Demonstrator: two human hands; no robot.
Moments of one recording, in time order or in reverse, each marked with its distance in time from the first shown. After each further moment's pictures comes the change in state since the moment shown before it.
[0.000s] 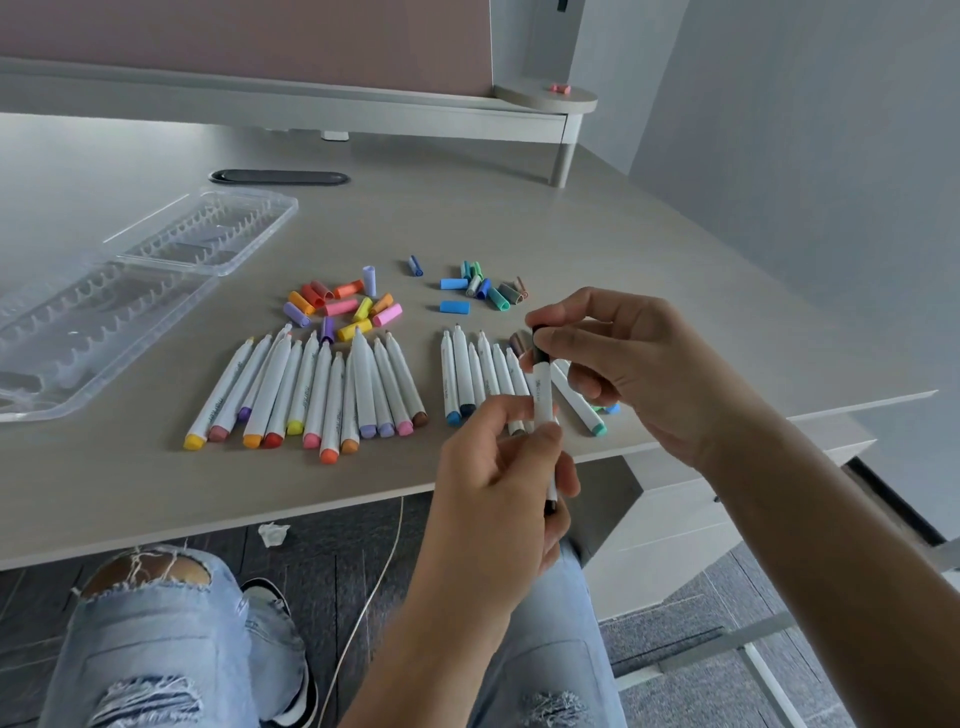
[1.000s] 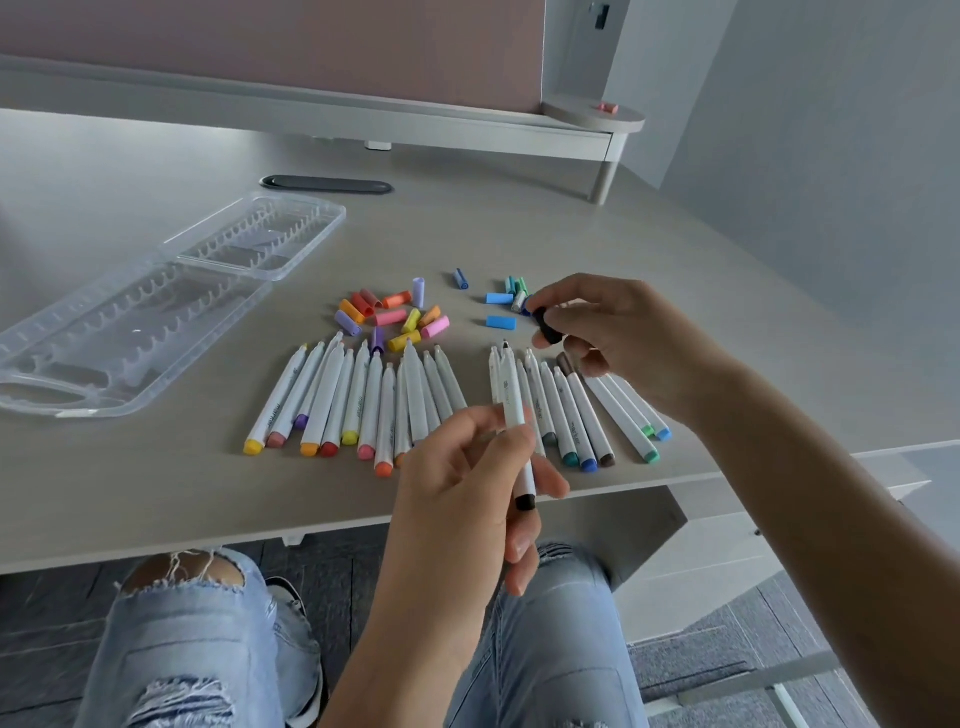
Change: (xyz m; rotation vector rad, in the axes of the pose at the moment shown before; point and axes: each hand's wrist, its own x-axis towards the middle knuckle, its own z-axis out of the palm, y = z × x) left_hand -0.004 0.022 -0.042 -0.095 0.131 0.003; right_hand 0.068 -0.007 0.024 -0.168 0.005 0.029
